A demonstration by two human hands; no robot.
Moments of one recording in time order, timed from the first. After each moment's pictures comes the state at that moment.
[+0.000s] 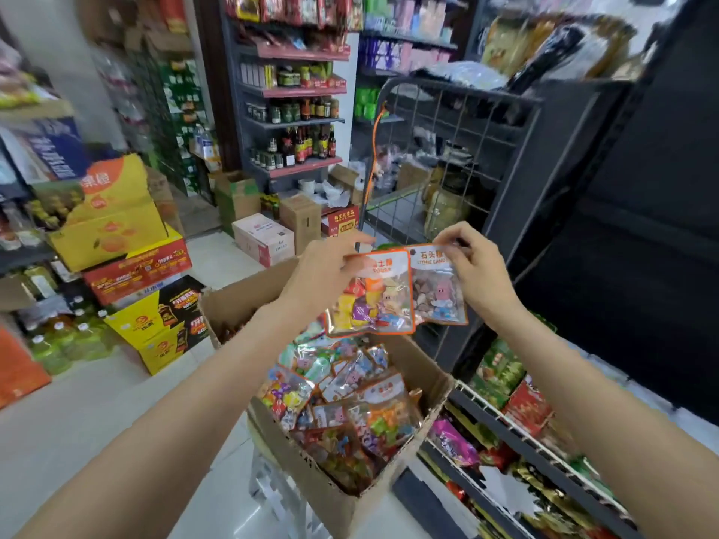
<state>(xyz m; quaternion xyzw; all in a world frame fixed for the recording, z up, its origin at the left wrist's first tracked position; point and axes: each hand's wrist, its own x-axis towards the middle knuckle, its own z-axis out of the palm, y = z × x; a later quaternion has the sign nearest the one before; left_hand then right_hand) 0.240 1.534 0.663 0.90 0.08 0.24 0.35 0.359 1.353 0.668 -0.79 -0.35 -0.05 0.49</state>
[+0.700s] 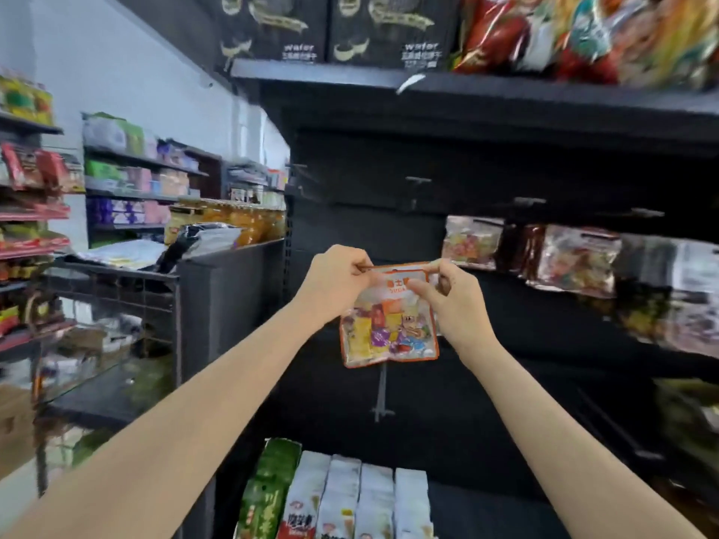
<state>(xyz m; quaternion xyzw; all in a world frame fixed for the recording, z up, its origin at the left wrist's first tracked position) 0.374 1.201 0.877 0.86 -0.21 0.28 0.37 0.353 1.031 0.854 -0.79 -0.16 -0.34 0.49</state>
